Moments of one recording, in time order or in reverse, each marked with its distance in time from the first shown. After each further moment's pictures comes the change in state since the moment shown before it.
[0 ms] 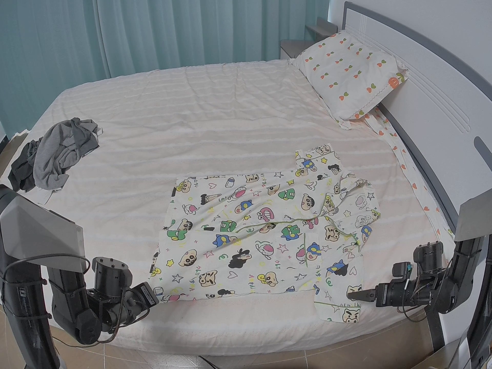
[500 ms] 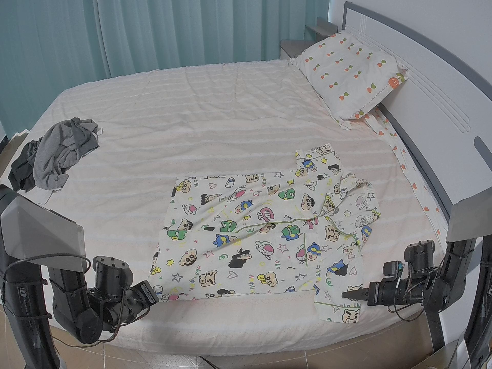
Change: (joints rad) left arm -0.001 0.002 -0.010 0.000 0.018 0.000; right arm 0.060 0.041 -0.055 0.003 0.024 0.051
